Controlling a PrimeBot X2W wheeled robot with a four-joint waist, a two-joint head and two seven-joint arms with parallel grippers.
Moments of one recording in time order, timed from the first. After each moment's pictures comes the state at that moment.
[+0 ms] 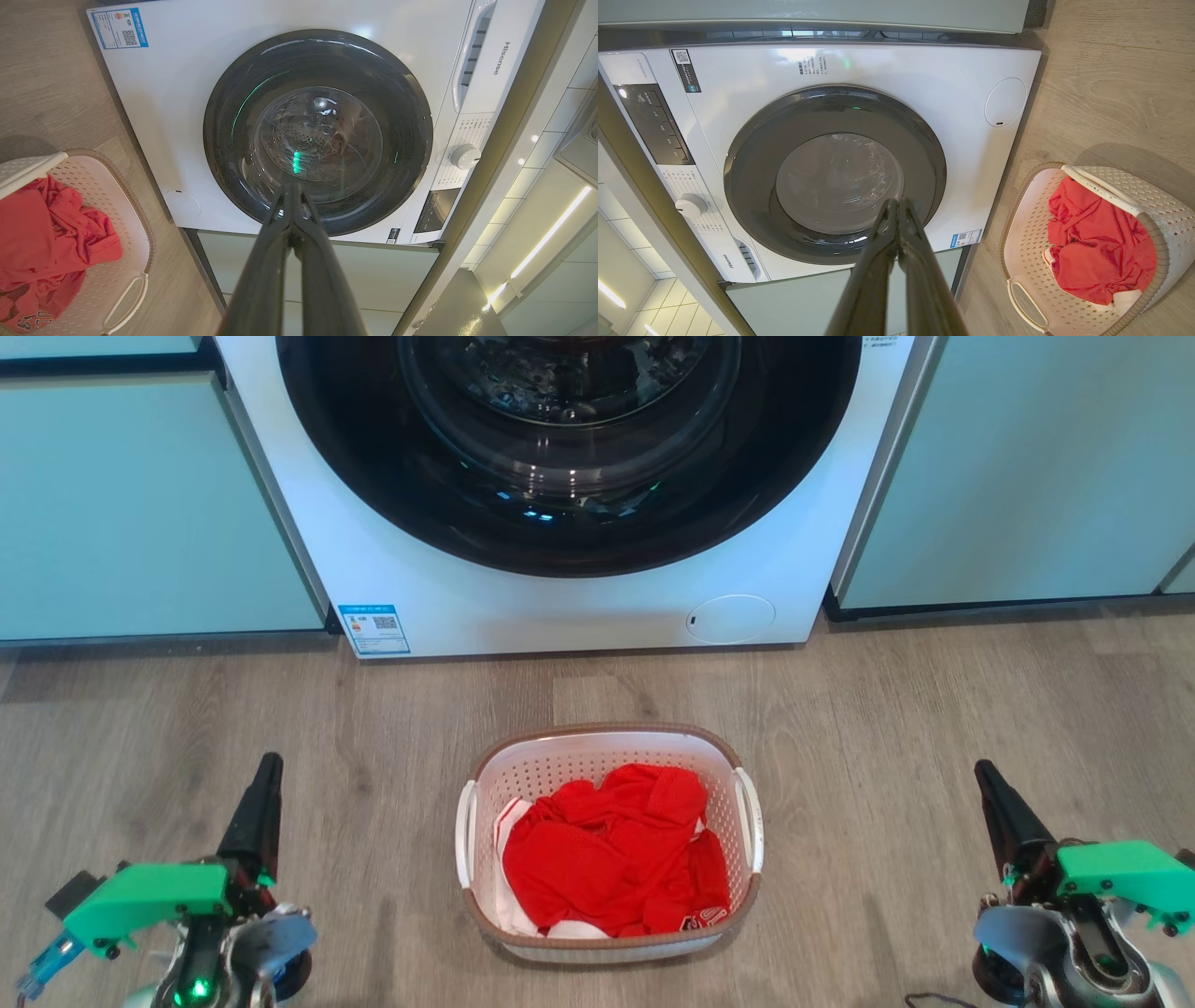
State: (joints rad) left arm -0.05 0.05 0.08 0.27 -1.62 -0.12 0.11; right arm -0.06 -0.04 -0.13 0.28 1.62 0.13 0.11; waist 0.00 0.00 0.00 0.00
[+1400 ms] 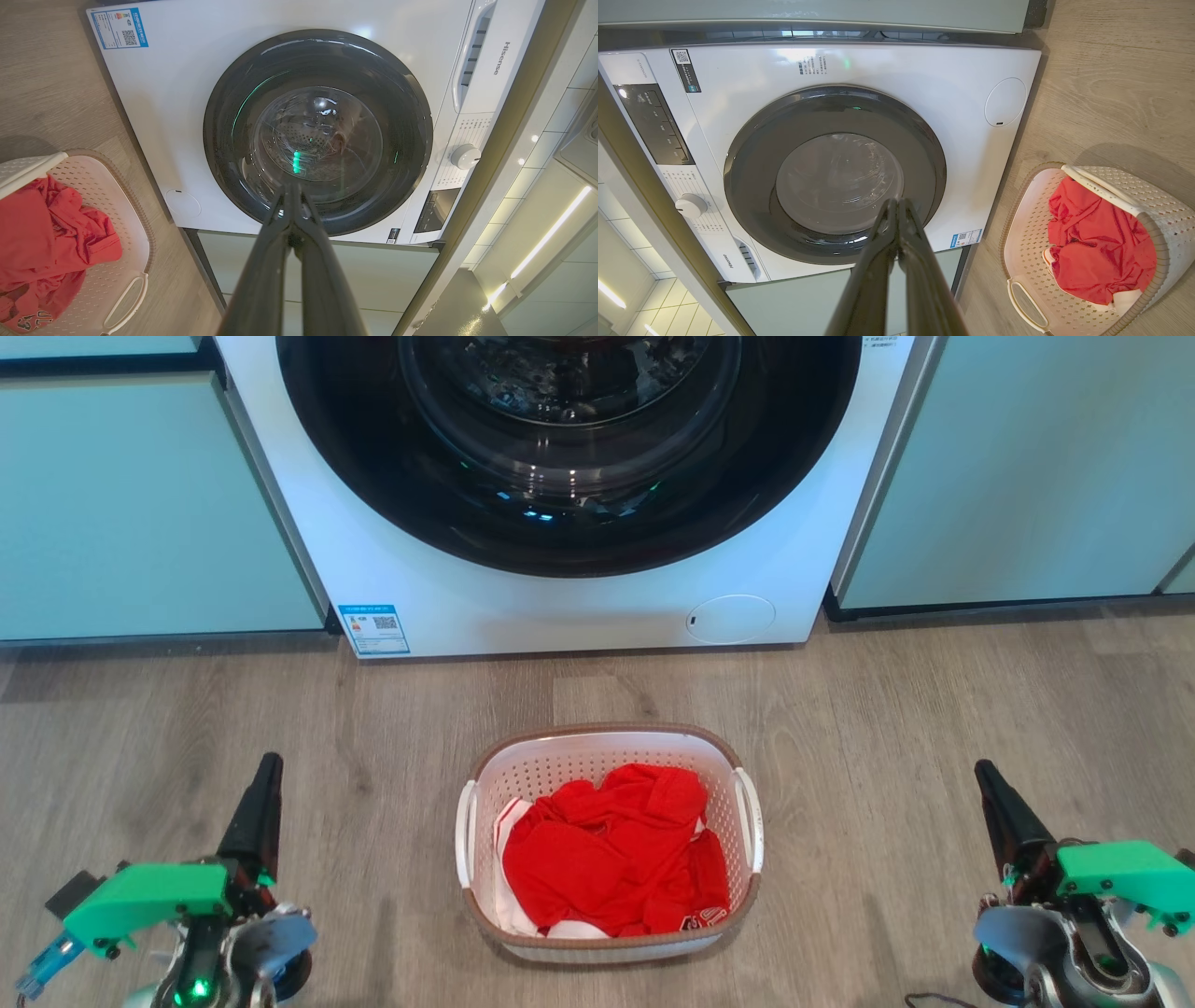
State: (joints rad) left arm -0.05 0.05 0.08 0.27 -1.62 -0.12 0.11; right arm -0.06 -0.04 -0.13 0.28 1.62 0.13 0.11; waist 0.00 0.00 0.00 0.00
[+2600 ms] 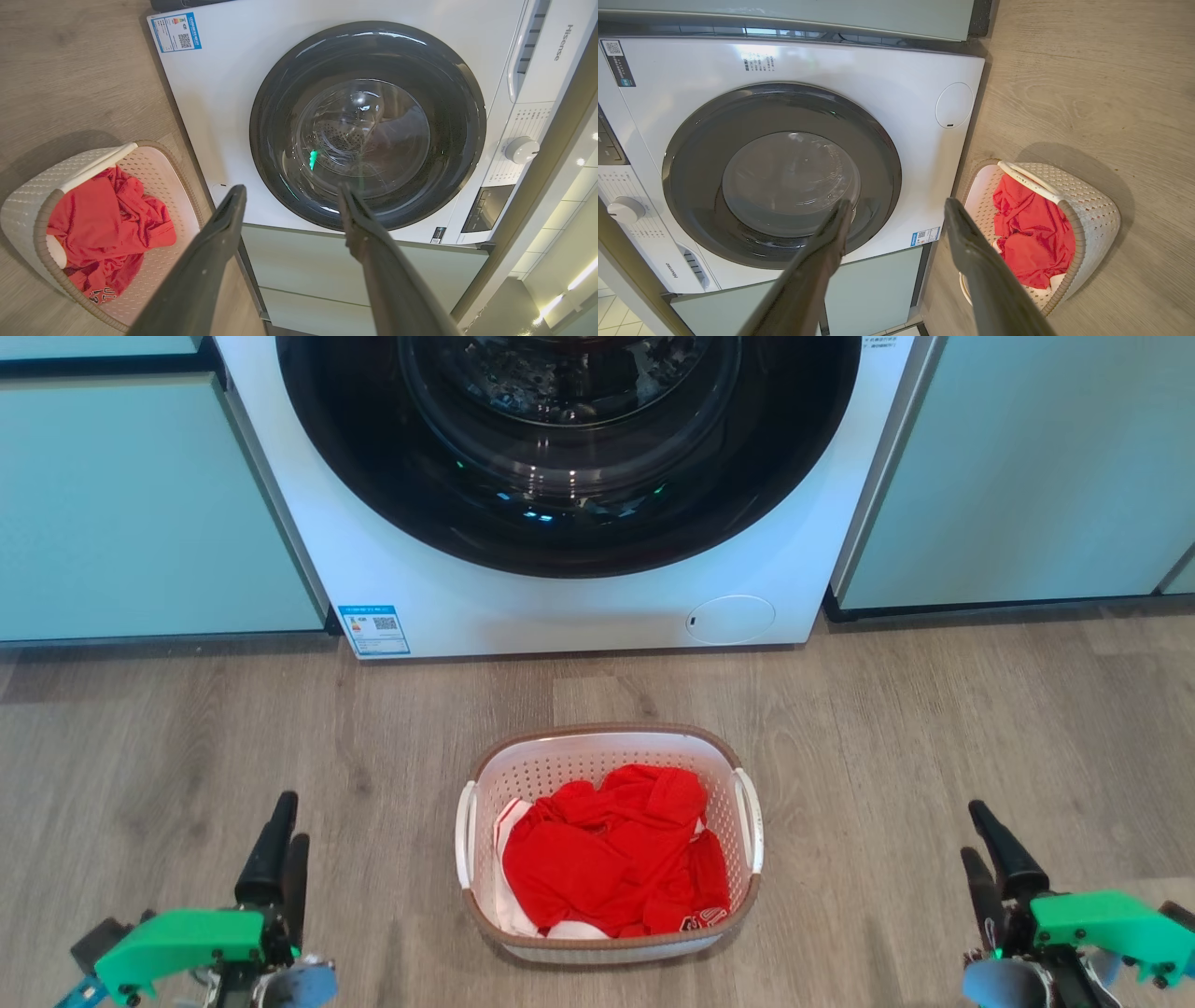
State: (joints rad) left arm 0.02 0.03 0.04 0.30 -1.54 -0.11 0.06; right arm 0.00 -0.03 -0.11 0.32 1.55 0.13 0.07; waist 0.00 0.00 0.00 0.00
